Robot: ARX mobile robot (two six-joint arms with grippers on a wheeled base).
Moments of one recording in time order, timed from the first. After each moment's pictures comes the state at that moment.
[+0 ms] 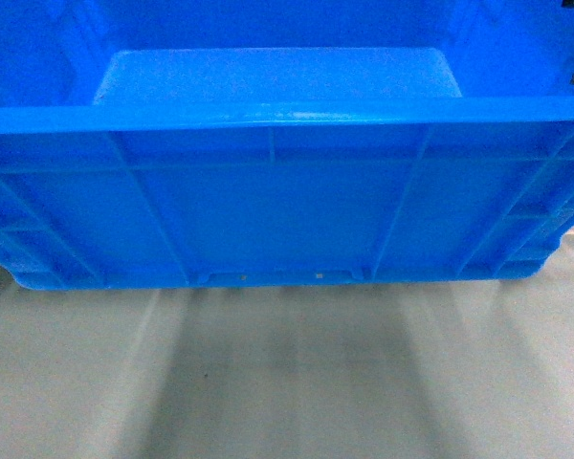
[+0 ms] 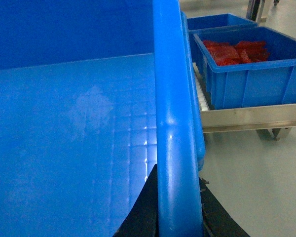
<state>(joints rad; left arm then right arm) -0.16 1.37 0.82 0.31 -0.24 -0.13 0.22 1.38 0.77 0.40 0.15 0.17</state>
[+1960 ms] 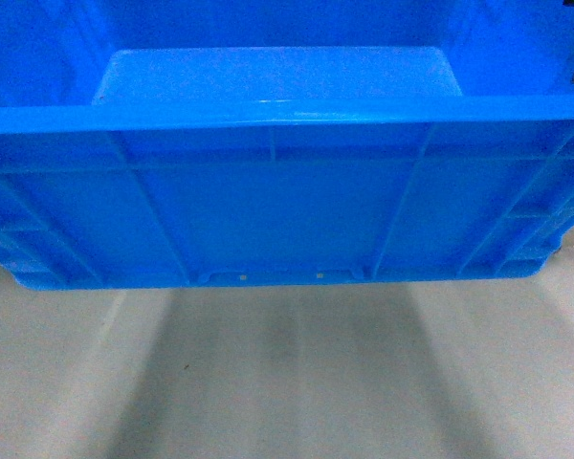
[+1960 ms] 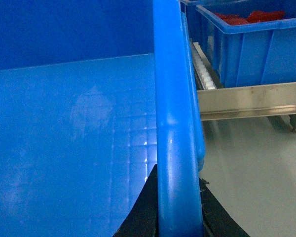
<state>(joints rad) -0.16 1.37 0.81 0.31 -0.25 -0.13 0.22 1.38 0.77 0.40 0.15 0.17</state>
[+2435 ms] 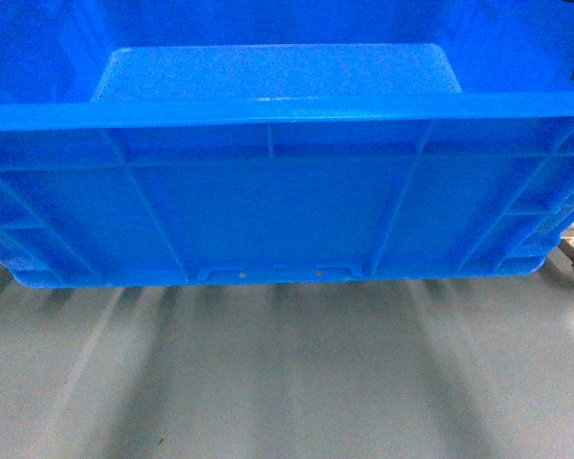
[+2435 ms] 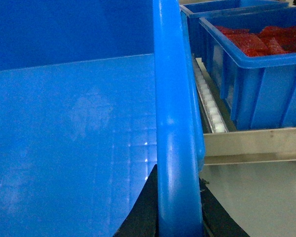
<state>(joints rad) -0.16 1.37 0.81 0.31 -0.24 -0.13 0.22 1.38 0.77 0.40 0.15 0.17</state>
